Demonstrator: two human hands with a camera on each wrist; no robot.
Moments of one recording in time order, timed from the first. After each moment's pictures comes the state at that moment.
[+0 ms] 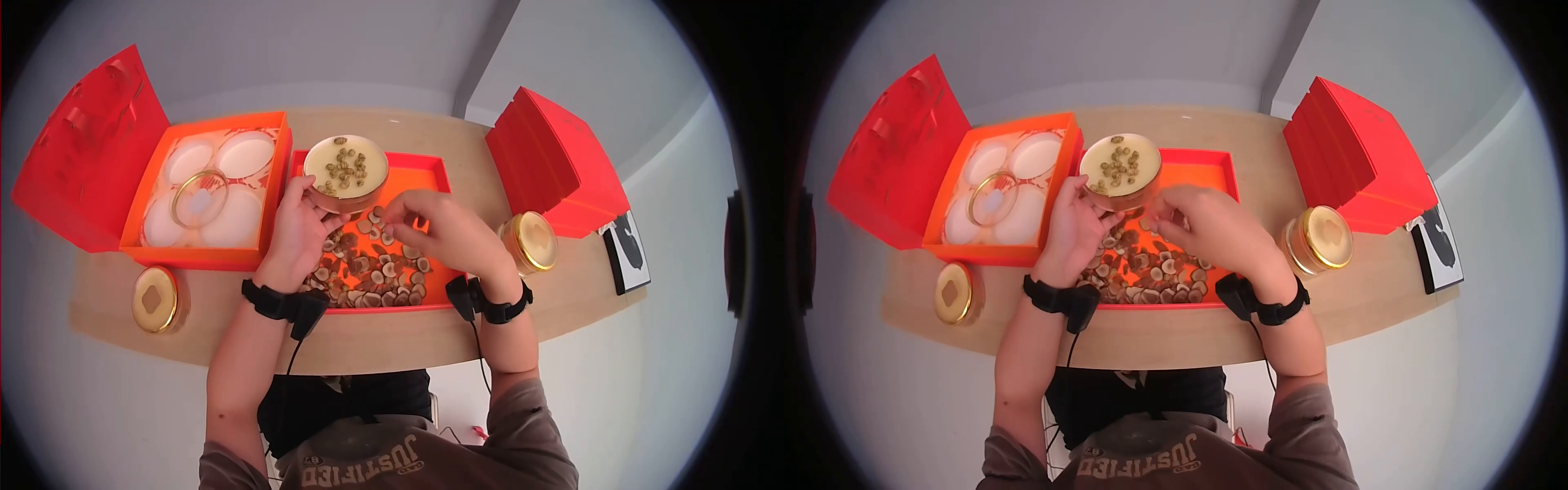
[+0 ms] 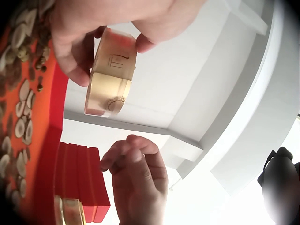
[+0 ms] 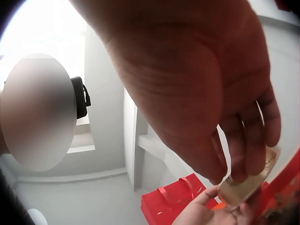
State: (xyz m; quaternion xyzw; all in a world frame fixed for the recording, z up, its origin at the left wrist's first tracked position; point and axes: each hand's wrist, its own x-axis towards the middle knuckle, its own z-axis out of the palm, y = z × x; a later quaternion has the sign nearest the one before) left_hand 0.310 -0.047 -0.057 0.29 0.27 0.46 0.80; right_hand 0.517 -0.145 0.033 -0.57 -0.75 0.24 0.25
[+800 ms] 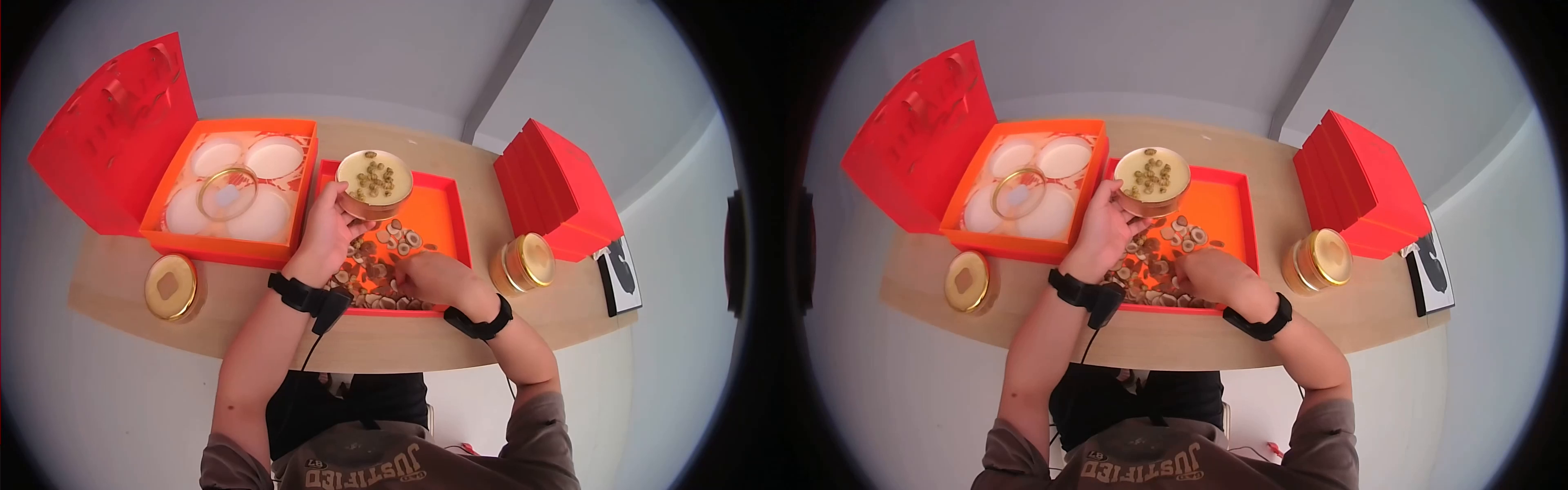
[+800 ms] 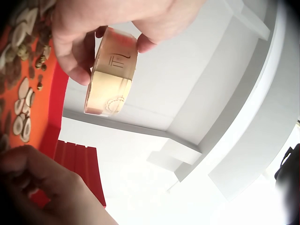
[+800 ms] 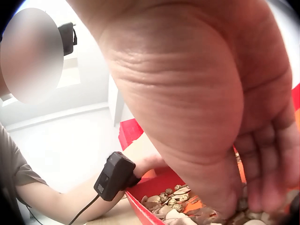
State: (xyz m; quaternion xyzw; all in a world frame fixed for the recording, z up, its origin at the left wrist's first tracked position) left_hand 0.312 -0.044 -0.058 0.26 0.27 0.46 0.80; right_hand 0.502 -0.147 -0.032 -0.59 -0.77 0.23 -0.05
